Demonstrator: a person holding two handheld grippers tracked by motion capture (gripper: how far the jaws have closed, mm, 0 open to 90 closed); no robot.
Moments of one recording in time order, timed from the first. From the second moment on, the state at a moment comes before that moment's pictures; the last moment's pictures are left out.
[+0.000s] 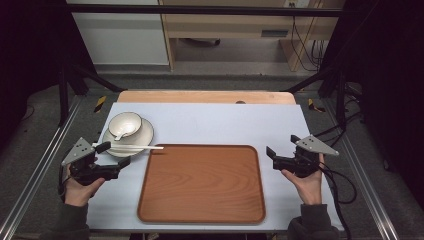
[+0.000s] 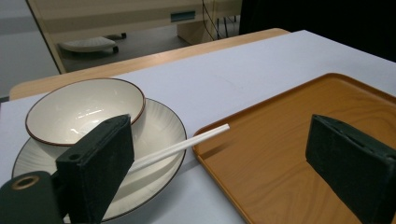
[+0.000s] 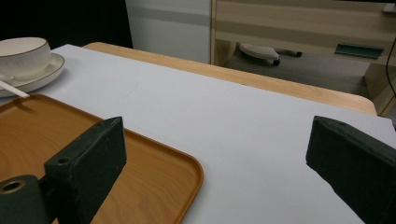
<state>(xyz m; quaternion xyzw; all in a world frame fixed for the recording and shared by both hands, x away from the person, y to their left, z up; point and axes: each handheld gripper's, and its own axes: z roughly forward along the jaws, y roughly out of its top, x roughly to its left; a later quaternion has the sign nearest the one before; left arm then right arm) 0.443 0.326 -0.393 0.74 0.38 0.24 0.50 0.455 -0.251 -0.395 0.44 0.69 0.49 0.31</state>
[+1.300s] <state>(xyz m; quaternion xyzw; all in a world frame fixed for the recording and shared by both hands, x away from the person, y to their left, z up) 0.520 0.360 -0.434 0.85 0.34 0.26 0.30 0.456 -0.235 -0.396 0.43 0.71 0.47 0.31</state>
